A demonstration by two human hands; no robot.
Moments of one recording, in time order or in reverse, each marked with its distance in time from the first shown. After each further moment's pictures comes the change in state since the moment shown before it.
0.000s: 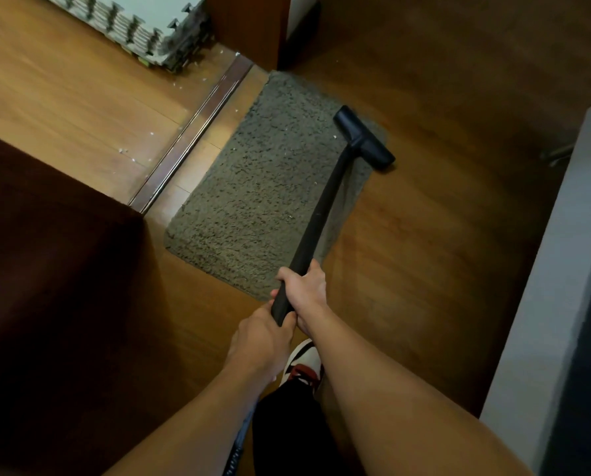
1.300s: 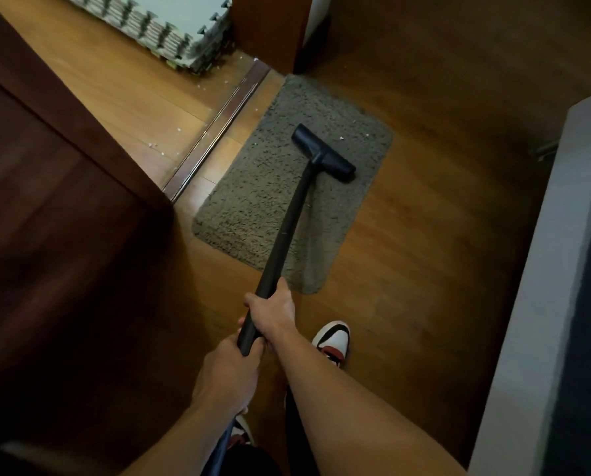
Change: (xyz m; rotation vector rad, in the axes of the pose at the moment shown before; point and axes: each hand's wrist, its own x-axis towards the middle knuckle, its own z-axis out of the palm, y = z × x) left_hand -0.070 -0.139 -0.047 -0.037 0.022 -0.033; right_hand -0.099 0.078 0.098 -0.138 -0.085 0.023
